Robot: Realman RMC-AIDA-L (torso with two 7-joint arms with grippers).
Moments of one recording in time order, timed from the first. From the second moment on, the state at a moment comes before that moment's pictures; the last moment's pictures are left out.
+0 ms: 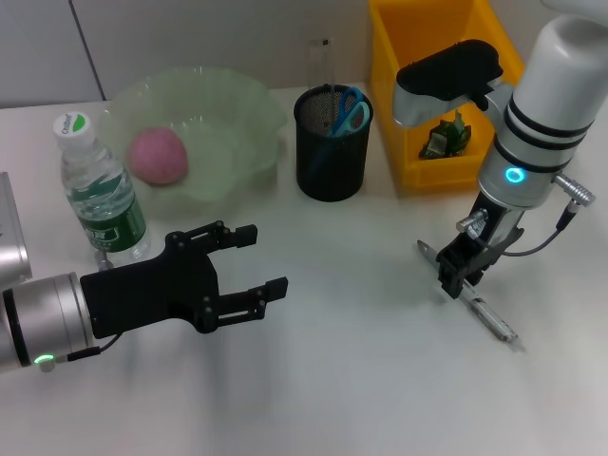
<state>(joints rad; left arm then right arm) -0.54 -2.07 1.01 0.36 1.61 1.44 -0.96 1.05 2.08 -1.13 -0.61 -2.92 -1.48 2.77</state>
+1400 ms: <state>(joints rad) -0.54 -2.06 1.02 0.36 1.61 1.45 -0.96 1.04 2.08 -1.14 -0.60 -2.92 -1.47 2.77</state>
